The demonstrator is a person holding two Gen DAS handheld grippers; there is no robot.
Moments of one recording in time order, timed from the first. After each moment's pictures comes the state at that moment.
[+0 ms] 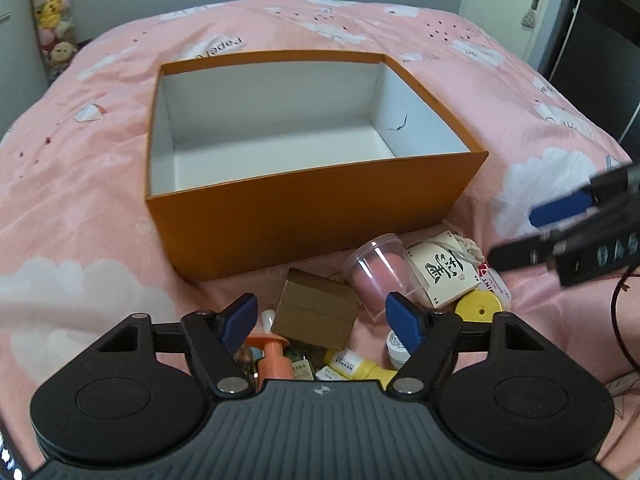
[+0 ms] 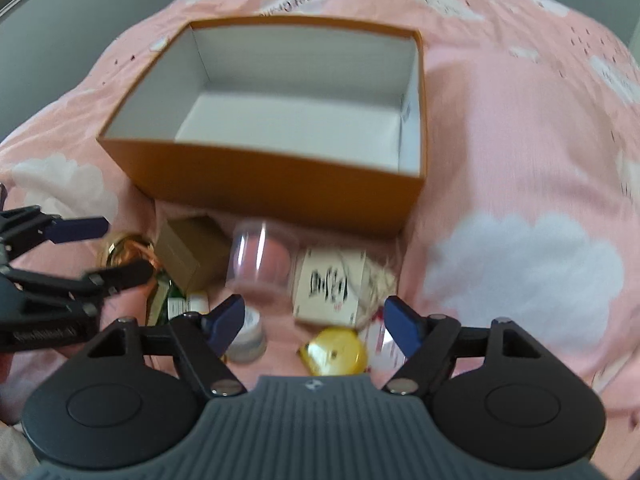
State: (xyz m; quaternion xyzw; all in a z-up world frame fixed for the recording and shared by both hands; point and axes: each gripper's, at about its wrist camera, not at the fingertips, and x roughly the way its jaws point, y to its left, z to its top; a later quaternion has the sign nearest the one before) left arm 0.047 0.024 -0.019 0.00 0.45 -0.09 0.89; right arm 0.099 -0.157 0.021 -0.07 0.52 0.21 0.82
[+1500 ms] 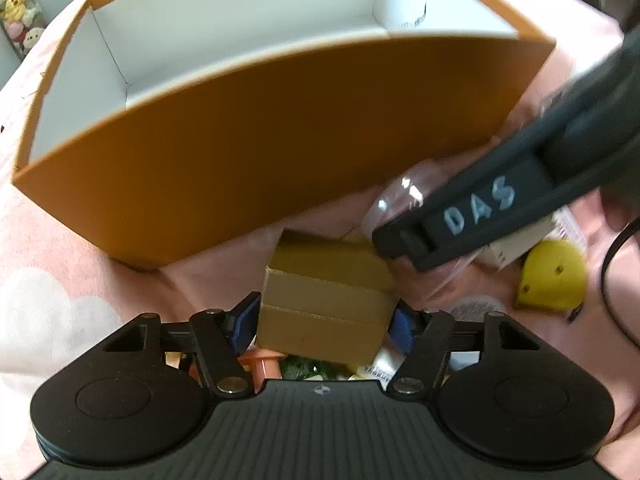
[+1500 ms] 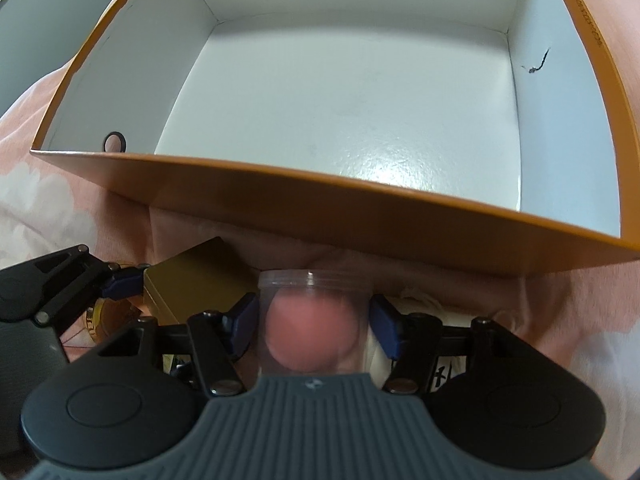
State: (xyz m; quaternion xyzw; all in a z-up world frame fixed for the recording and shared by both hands) left arm 0.098 0.013 -0.080 0.08 0.55 -0.08 0.83; right arm 0.183 -0.091 -0.073 -0.02 0.61 0.26 0.75
